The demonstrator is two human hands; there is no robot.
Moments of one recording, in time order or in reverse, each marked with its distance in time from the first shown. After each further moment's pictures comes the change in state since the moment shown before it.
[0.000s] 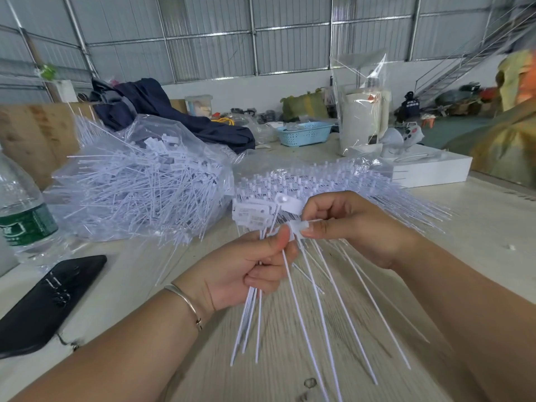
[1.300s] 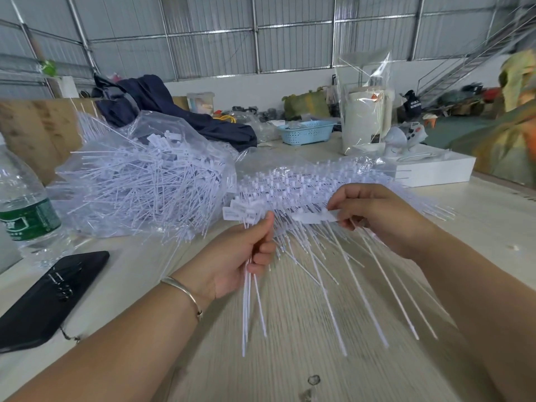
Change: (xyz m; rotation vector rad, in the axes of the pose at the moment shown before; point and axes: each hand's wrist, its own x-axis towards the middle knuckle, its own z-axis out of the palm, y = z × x) left_hand 0.006 0.002 -0.011 0.027 0.475 -0.036; right_hand 0.000 0.012 -0.031 -0.098 0.290 0.145
